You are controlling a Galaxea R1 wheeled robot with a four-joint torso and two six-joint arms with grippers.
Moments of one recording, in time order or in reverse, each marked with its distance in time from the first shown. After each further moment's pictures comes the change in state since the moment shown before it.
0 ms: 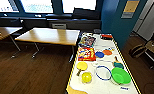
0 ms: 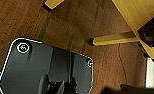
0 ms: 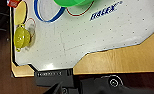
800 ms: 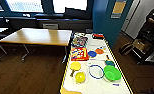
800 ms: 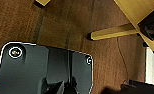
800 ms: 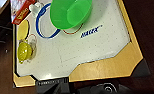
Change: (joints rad) left arm -0.003 0.017 -0.044 -0.001 0.001 0.000; right arm 0.164 -0.025 -0.029 0.004 -0.114 0.016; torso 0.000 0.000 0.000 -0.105
